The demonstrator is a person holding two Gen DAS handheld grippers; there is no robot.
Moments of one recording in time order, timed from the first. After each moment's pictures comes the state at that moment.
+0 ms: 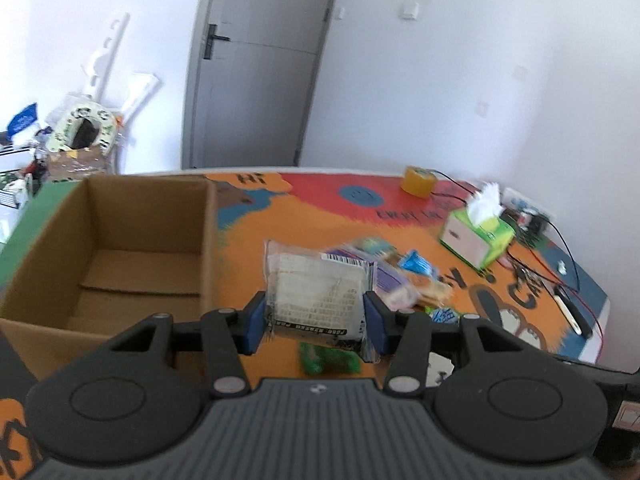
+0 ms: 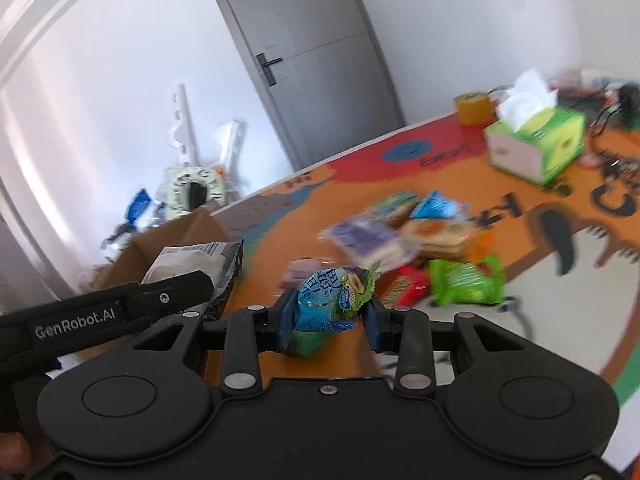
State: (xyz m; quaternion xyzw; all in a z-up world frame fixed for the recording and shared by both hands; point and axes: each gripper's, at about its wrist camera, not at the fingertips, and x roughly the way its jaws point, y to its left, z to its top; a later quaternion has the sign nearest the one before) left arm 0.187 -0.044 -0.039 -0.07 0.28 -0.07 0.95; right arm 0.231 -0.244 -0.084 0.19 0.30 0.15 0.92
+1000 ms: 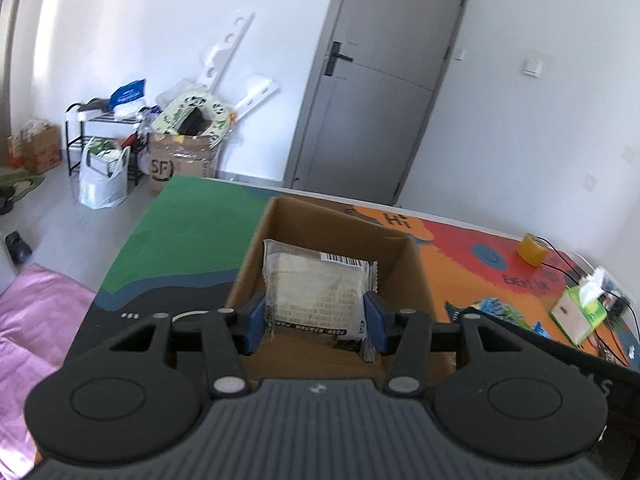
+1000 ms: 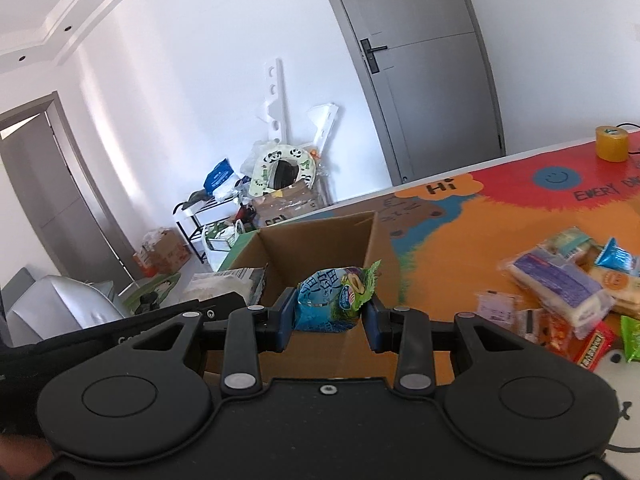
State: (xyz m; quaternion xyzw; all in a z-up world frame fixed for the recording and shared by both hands) left arm 0.192 0.081 -0.033 -0.14 0.26 0.08 0.95; right arm 0.259 -0.120 -0.040 0.13 0.28 0.26 0.91
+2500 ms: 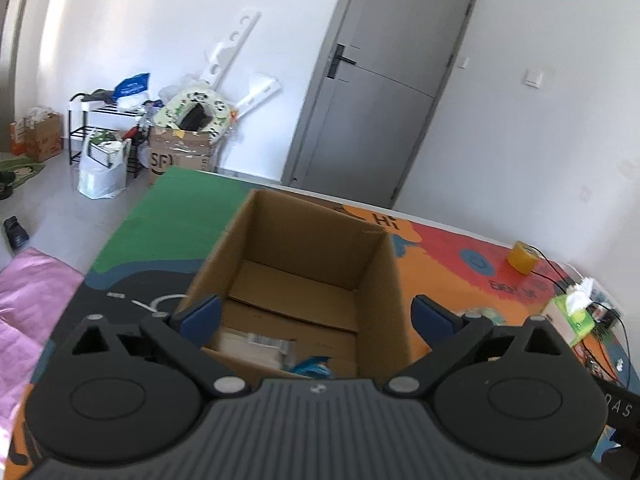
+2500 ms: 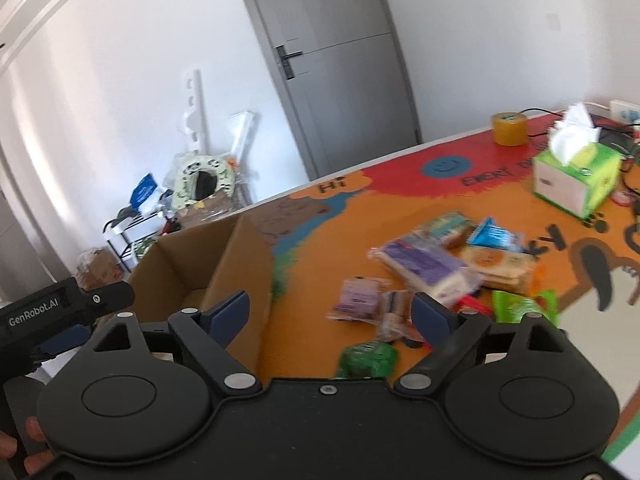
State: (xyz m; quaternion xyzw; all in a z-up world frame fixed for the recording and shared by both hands) left arm 0.181 0.058 -0.024 -0.16 0.26 0.08 0.95; right arm 0.236 -0.202 -0.054 0.14 0.29 0.14 0.94
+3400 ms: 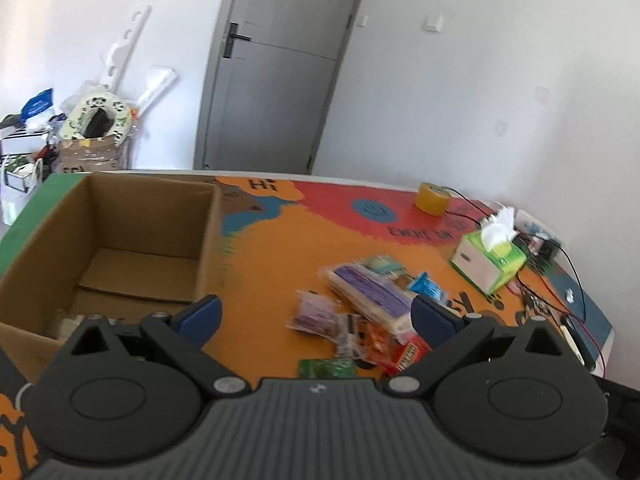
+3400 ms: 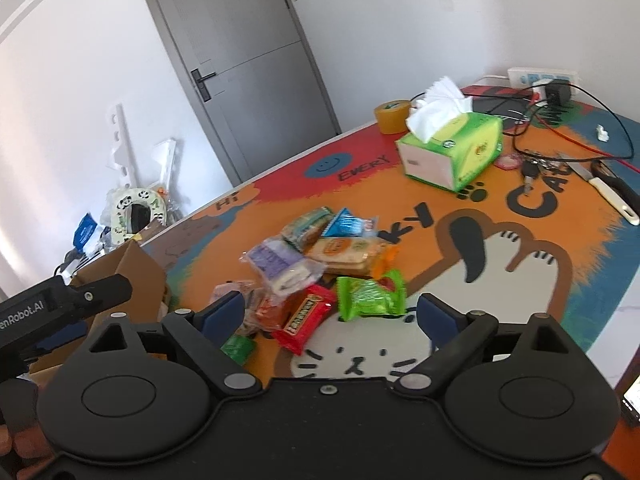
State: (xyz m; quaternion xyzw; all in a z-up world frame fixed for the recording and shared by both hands) left arm 0.209 -0.050 -0.037 -0.10 0.28 -0.05 0.95; right arm 0.220 -0.302 -0.082 0.19 0.30 0.04 0.93
